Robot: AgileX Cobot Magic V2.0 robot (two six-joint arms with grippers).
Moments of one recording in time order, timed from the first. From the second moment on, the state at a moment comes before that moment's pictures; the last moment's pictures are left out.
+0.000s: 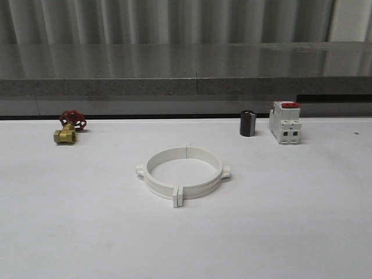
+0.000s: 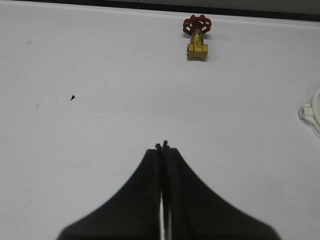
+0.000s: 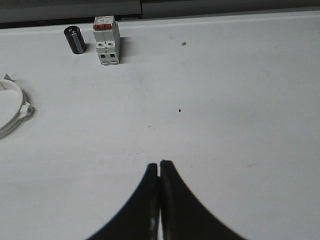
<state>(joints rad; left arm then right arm) -0.10 0.64 -0.54 0.06 0.58 -0.20 0.19 0.34 -0.53 -0.25 0.83 0.39</state>
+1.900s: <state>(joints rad) -0.10 0.64 -0.54 0.06 0.58 -0.20 -0.01 -0.01 0.03 0.01 0.15 0.07</state>
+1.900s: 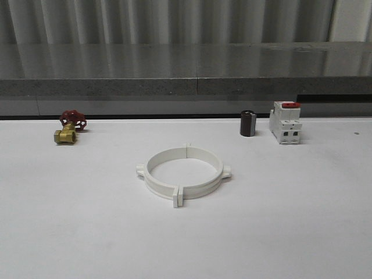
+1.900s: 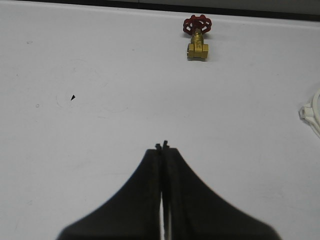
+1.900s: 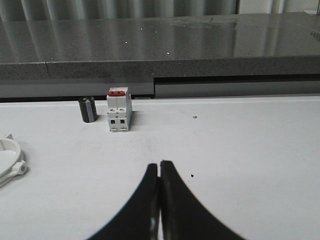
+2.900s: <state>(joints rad) -0.10 0.55 -0.47 0.06 0.51 -0.20 -0.01 -0.01 0.03 0.01 0.15 0.07</state>
